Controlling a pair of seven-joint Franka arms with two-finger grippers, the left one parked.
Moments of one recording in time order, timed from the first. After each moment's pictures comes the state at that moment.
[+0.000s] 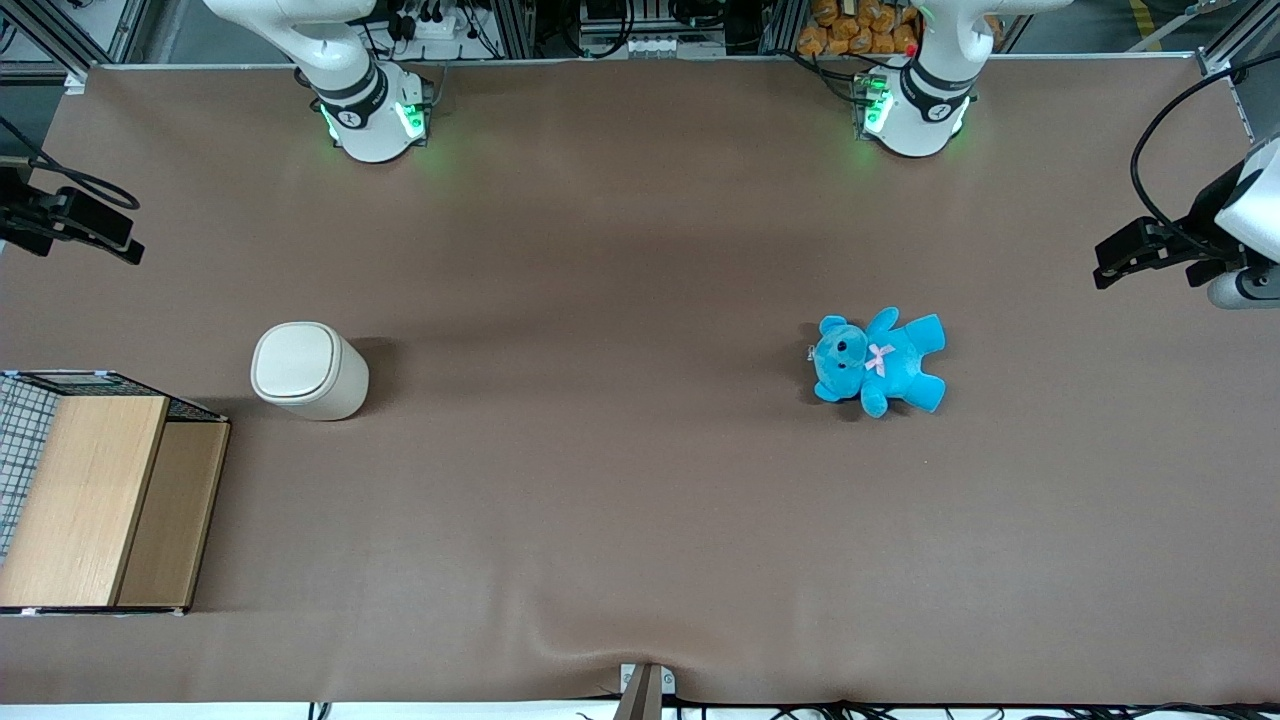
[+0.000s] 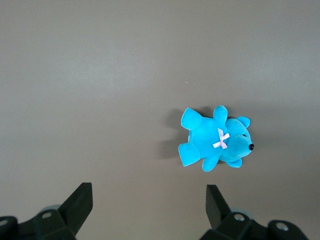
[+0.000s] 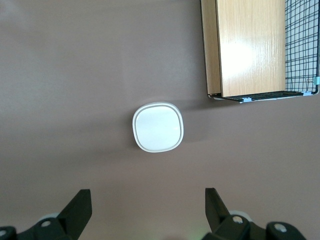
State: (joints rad) arm 0.02 0.04 -0.03 -1.41 0.00 1.41 0.09
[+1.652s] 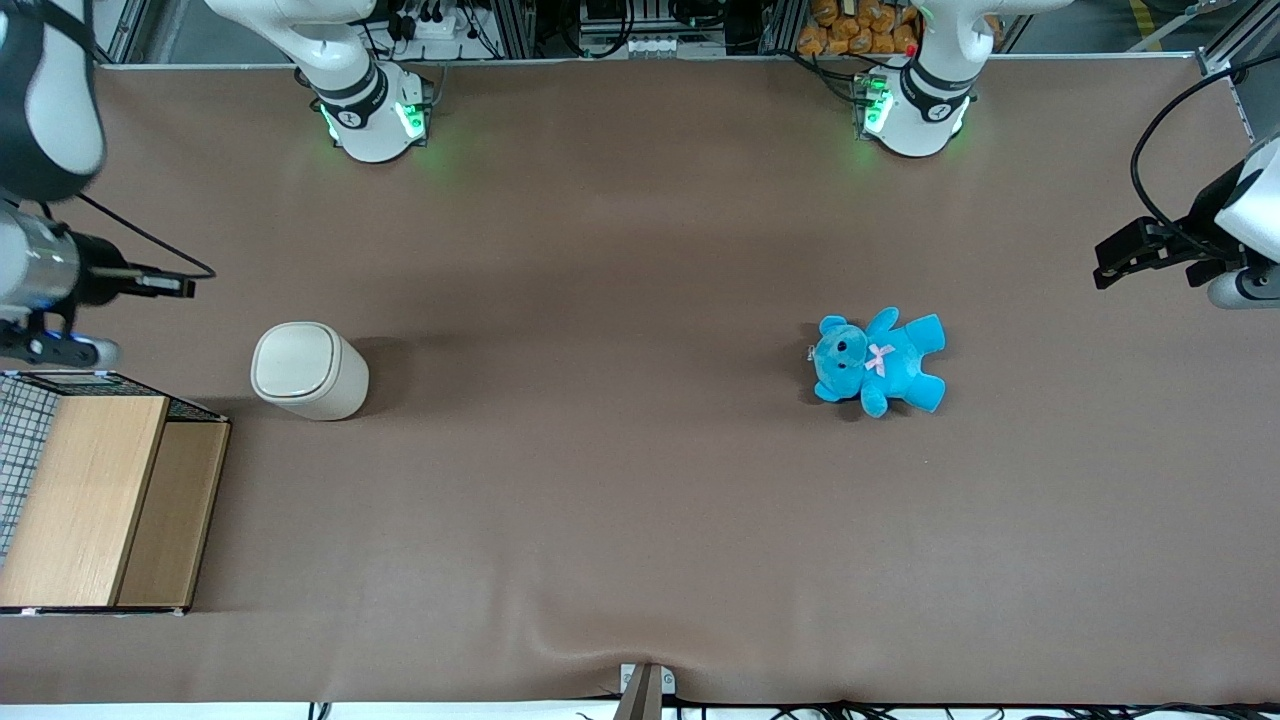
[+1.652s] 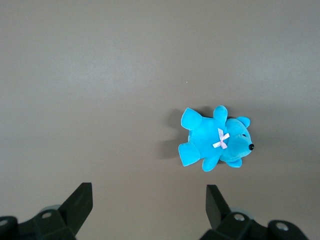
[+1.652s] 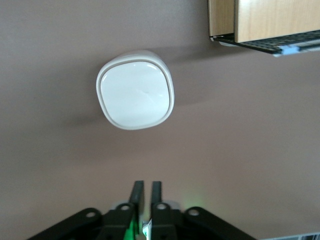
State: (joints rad) arm -0.02 0.16 -0.05 -1.66 0.00 1.48 0.08
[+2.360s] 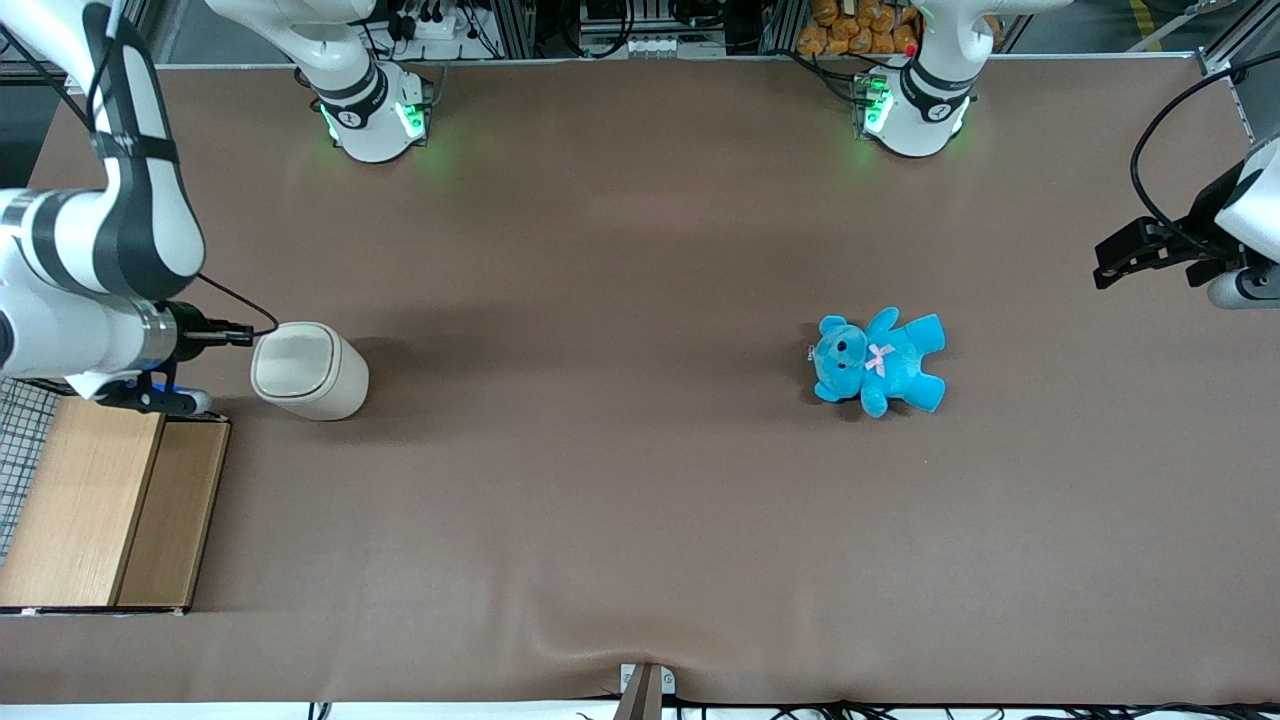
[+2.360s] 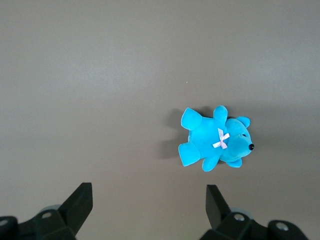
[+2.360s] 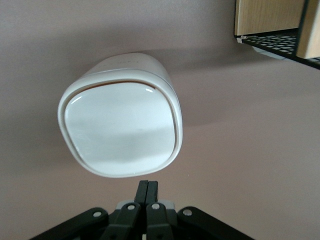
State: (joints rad) arm -0.03 0.29 -0.05 -1.80 0.00 1.69 0.05
